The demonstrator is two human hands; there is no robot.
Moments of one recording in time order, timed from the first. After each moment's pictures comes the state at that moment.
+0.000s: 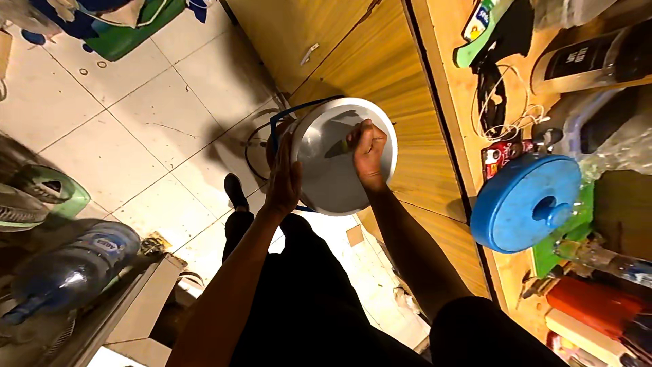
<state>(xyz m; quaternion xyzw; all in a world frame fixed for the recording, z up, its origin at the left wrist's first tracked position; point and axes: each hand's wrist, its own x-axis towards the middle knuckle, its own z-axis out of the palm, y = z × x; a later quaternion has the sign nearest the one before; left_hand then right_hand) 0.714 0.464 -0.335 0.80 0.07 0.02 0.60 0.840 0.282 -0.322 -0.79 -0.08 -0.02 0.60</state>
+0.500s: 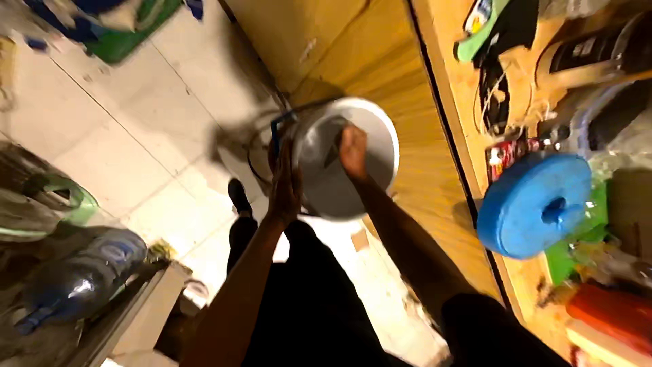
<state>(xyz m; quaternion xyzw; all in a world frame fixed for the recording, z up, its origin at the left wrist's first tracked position) 0.706 0.463 -0.315 0.82 0.09 -0.03 0.57 0.834 0.282 -0.358 -0.87 -0.05 0.01 0.49</state>
